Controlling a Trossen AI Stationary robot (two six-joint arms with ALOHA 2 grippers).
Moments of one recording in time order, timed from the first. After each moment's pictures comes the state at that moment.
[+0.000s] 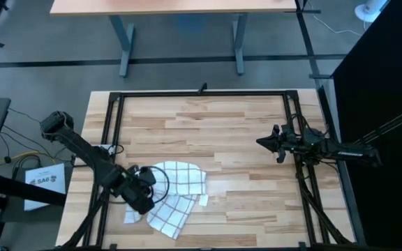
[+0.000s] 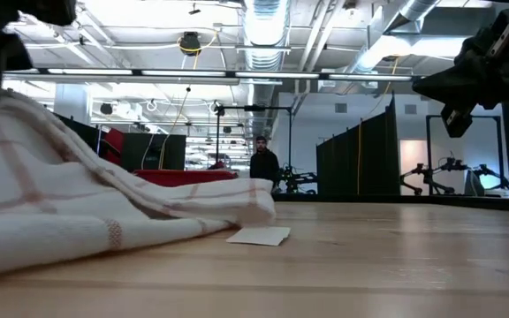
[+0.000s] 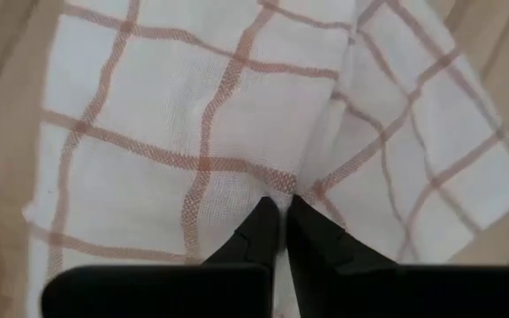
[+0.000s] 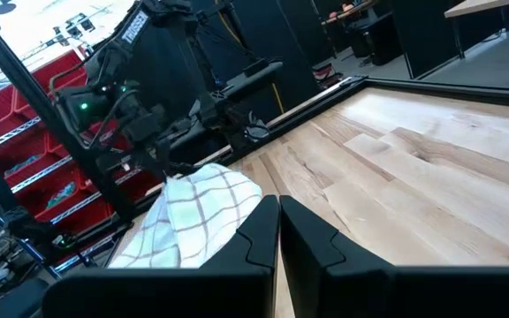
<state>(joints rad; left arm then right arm) -0.69 1.36 0.94 -0.89 -0.25 -1.12 -0.13 0.03 0.01 0.00 0.00 0.47</state>
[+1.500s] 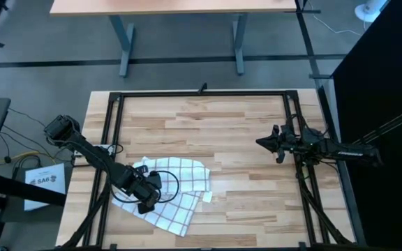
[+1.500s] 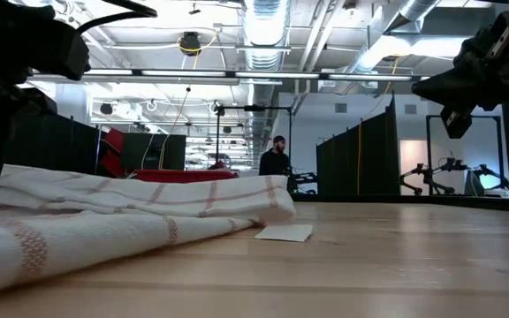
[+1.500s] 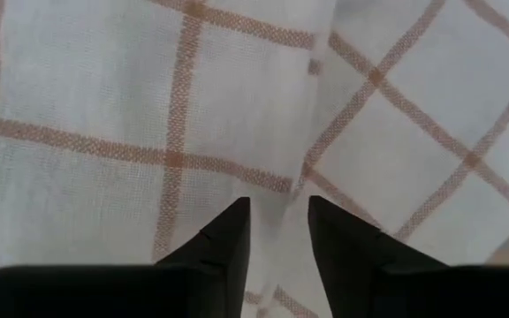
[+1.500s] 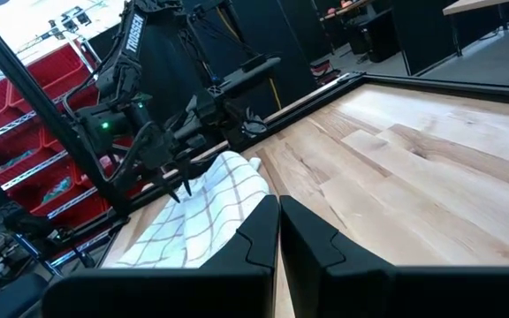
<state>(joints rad) -0.61 1.46 0.83 -0.73 -0.13 -0.82 -0.13 0.04 0.01 0.00 0.00 0.46</state>
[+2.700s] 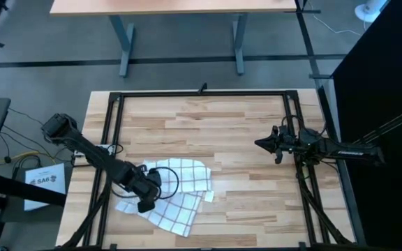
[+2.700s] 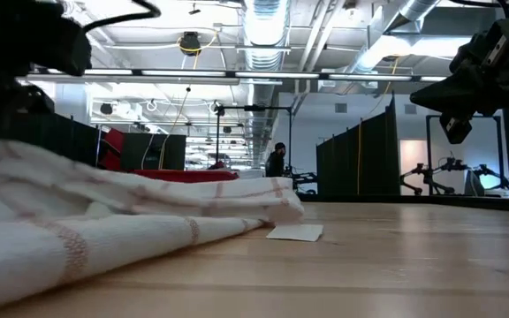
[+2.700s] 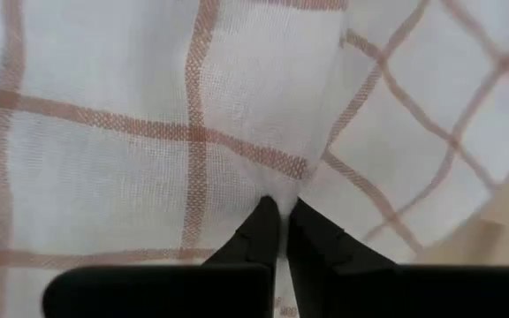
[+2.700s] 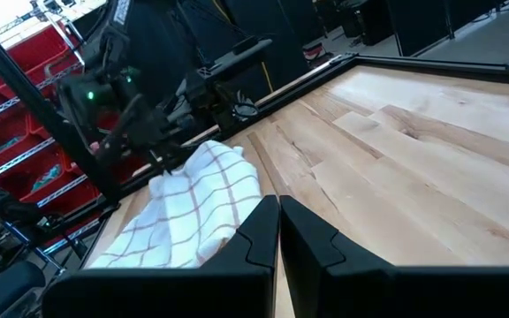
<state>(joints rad) -0.56 1.38 0.82 -0.73 -0.06 -0.87 -0.13 0.10 0.01 0.00 0.00 0.46</state>
